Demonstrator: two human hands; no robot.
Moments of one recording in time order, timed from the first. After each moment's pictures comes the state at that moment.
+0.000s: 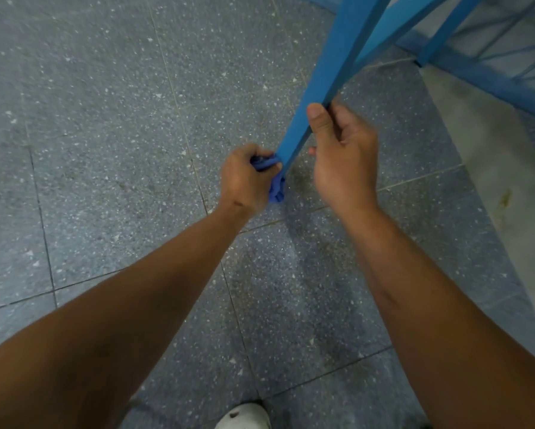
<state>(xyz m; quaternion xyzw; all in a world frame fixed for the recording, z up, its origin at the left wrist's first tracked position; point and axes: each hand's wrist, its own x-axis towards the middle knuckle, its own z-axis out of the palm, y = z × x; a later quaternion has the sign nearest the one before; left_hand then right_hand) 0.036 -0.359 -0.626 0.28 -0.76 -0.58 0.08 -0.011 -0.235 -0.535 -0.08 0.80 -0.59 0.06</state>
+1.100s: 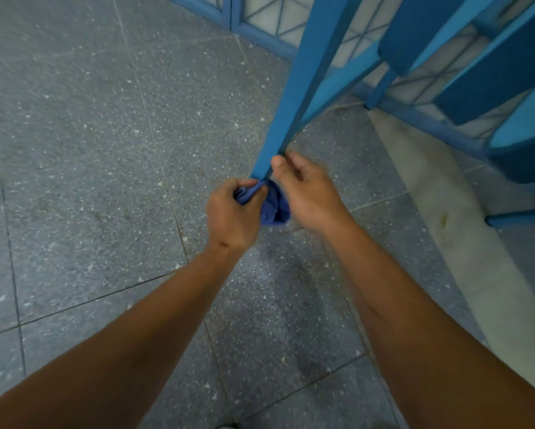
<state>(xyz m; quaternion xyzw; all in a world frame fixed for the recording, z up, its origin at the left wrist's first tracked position) 0.049 -0.321 -0.574 0.30 -0.73 -0.60 0.13 -0.023 -0.213 -0.518 -0.11 0.80 -0.54 0.24</state>
